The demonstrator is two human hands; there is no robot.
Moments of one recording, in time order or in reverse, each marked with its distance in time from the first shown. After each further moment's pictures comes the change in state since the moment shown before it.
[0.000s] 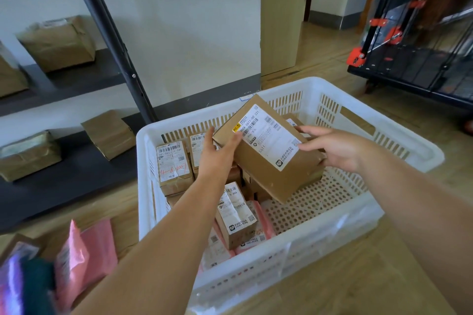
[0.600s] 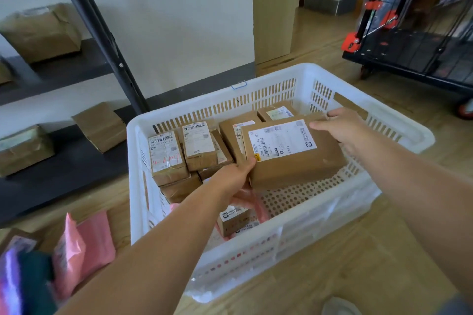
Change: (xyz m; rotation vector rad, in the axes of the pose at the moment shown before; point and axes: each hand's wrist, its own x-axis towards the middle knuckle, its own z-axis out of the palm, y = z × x) left_hand -0.017 -0.041 0.018 0.236 -0.389 -0.373; right_hand -0.007 0.005 -0.016 -0.162 0.507 -0.027
